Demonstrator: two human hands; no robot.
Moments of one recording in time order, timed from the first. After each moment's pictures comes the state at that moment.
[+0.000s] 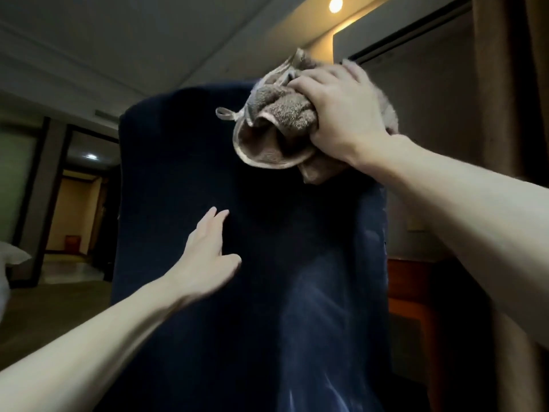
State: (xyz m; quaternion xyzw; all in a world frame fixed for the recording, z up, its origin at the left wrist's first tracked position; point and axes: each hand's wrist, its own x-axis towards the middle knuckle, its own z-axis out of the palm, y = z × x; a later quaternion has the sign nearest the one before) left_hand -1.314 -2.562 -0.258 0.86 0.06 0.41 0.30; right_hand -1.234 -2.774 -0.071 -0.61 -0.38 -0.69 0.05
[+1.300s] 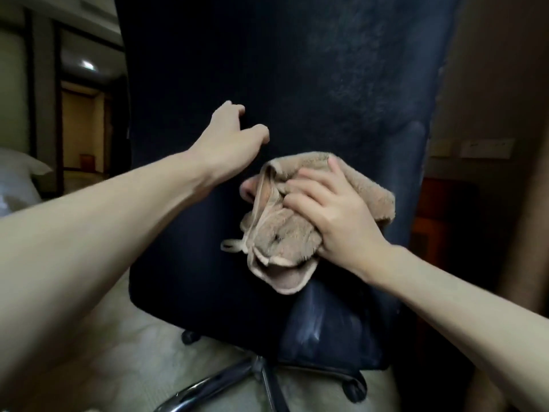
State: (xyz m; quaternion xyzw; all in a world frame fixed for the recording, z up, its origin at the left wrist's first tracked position) left_hand -1.317 -2.573 -0.265 0.81 0.09 0.47 0.34; right_hand -1.185 -2.749 -0.348 -0.57 -0.60 -0.55 0.12
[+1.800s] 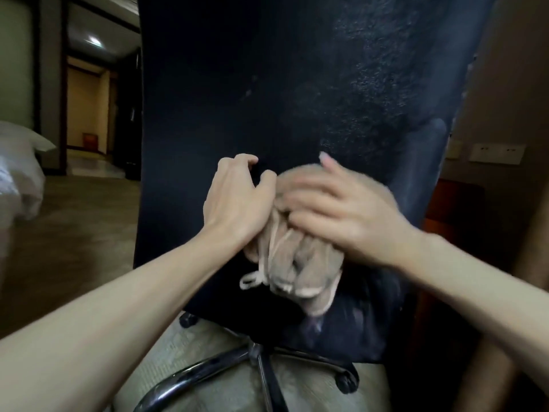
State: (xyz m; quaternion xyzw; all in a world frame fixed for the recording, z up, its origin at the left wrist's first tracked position) left_hand -1.317 -2.594 -0.349 0.78 0.17 0.50 0.34; right_hand -1.202 -2.763 -0.329 -0.43 -0.71 -0.55 -0.05
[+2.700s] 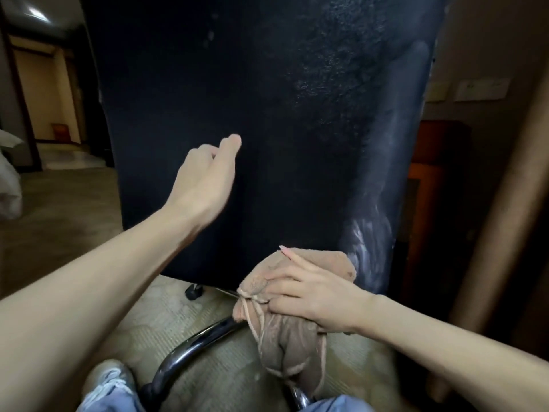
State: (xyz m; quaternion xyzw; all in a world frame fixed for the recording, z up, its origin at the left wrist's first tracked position) left_hand -1.318 -2.570 -0.379 0.79 0.14 0.43 0.42; right_hand -1.200 -2.770 -0.508 -0.57 -0.76 -0.31 -0.01
